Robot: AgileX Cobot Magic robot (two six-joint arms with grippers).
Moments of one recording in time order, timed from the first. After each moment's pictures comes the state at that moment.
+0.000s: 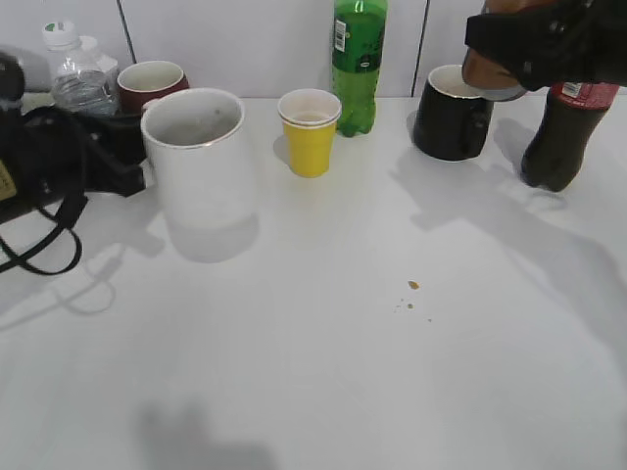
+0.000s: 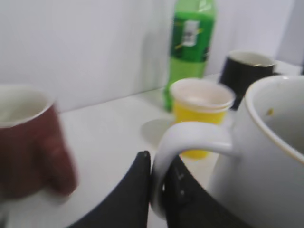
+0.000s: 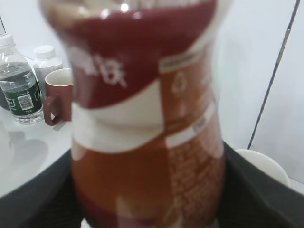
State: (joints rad) left arm -0.16 1.72 -0.61 0.66 -0.98 -0.41; right arm 0.11 1.46 -0.80 -1.11 -0.73 0.89
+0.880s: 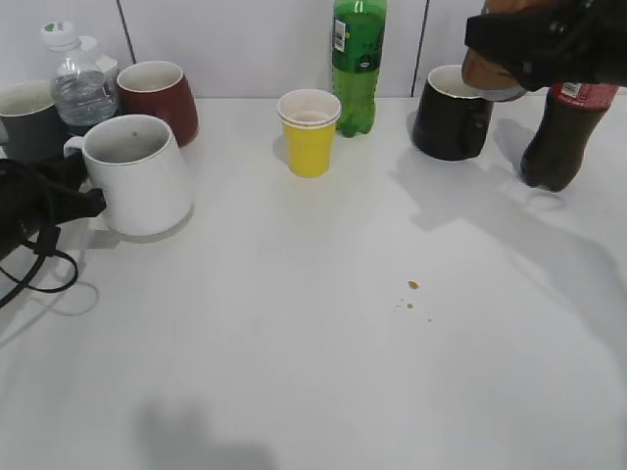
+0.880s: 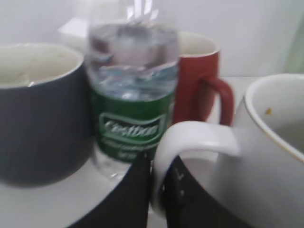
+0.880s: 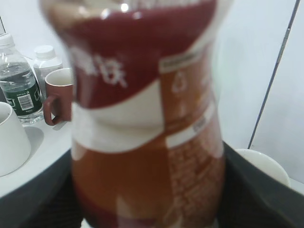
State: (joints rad) left arm -0.16 1.87 -0.49 0.08 -1.13 -0.11; right arm 0.11 1.46 -0.80 -1.11 -0.73 0.89
